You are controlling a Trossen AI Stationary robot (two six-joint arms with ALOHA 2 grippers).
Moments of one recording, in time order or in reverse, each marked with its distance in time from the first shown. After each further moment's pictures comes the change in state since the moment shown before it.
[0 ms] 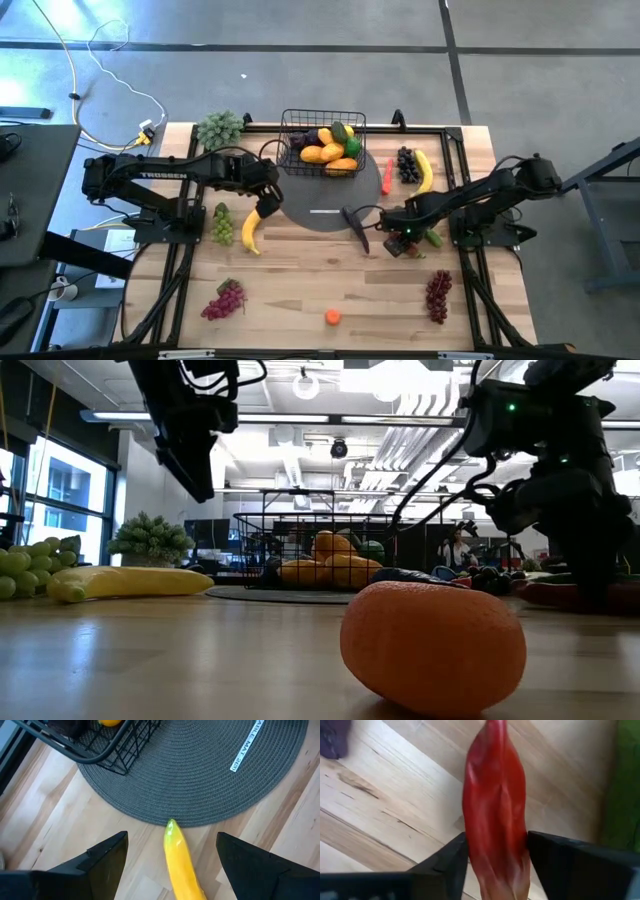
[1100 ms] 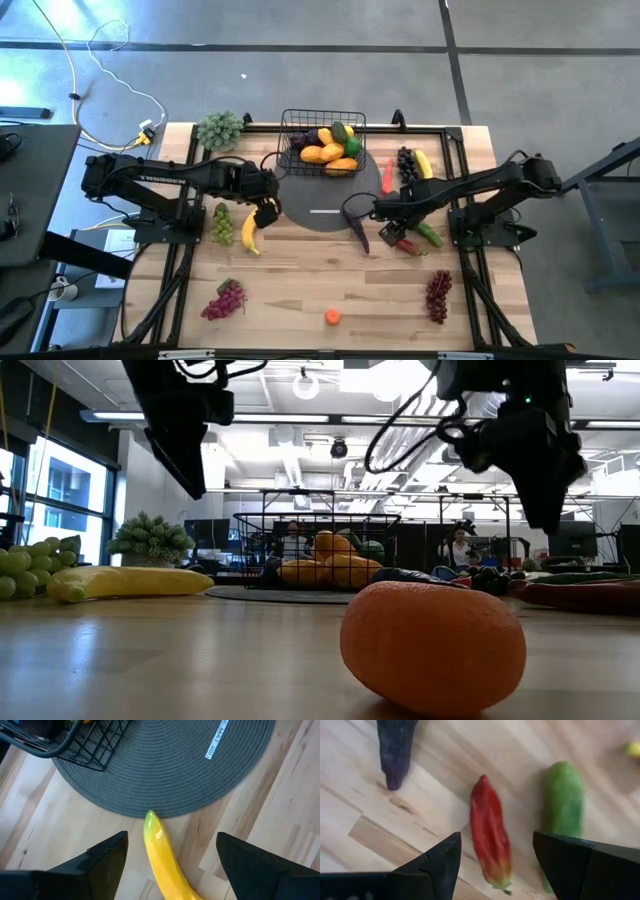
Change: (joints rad) left arm -0.106 0.000 0.000 -0.019 -0.003 -0.034; right arm -0.035 -0.002 0.313 -0.357 0.151 -0.102
